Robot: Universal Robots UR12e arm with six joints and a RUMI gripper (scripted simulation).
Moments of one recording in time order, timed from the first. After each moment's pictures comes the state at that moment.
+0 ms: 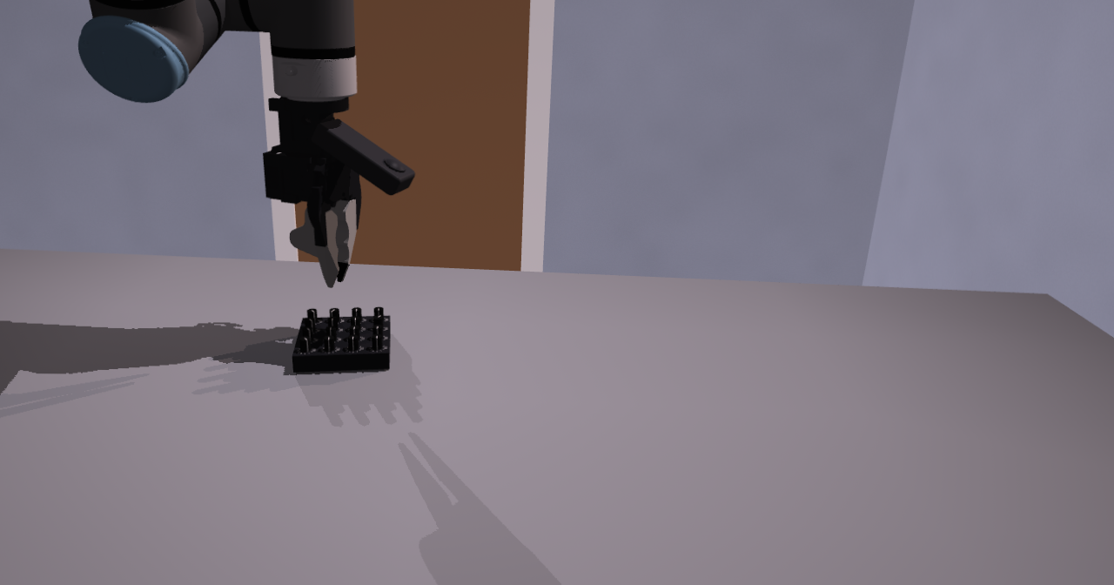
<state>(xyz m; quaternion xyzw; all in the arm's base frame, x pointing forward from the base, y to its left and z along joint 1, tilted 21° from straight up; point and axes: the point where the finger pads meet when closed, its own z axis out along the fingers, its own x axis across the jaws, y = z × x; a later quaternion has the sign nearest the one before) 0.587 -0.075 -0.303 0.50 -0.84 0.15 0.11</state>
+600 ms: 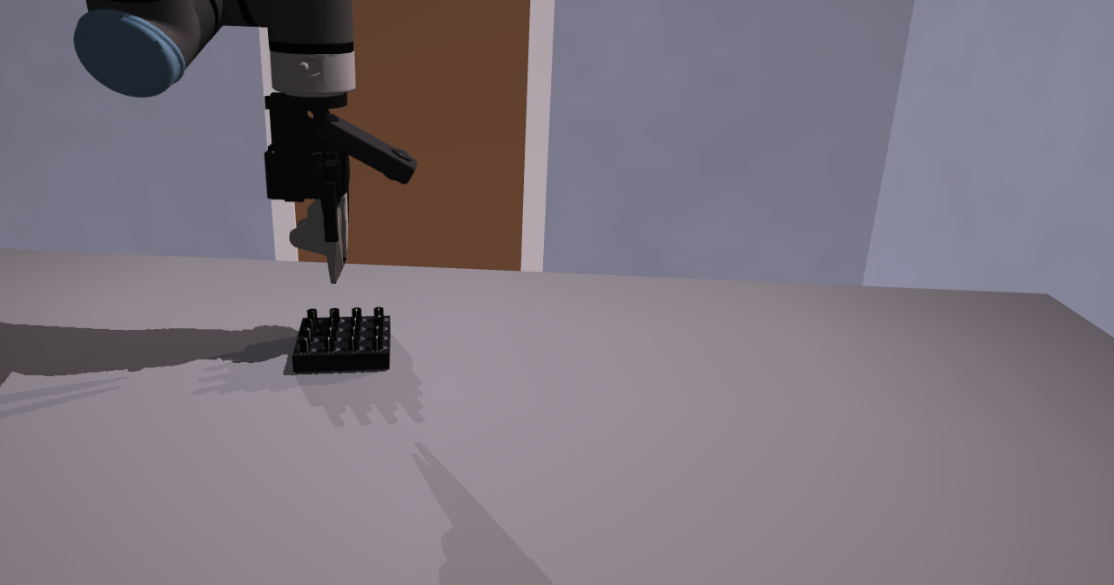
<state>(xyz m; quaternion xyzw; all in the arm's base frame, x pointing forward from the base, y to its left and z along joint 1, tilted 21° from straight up) 0.587 -0.072 -0.298 0.65 -0.74 0.13 0.13</state>
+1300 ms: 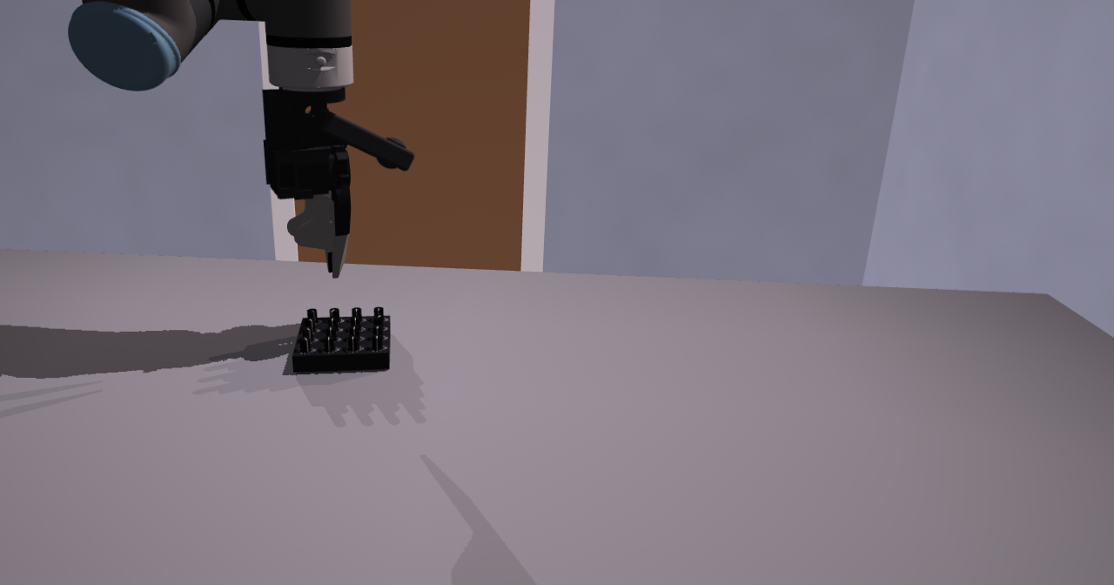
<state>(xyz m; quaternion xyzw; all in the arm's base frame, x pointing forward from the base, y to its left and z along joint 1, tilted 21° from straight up) 0.585 -0.068 -0.293 0.79 -0.58 0.10 0.16</state>
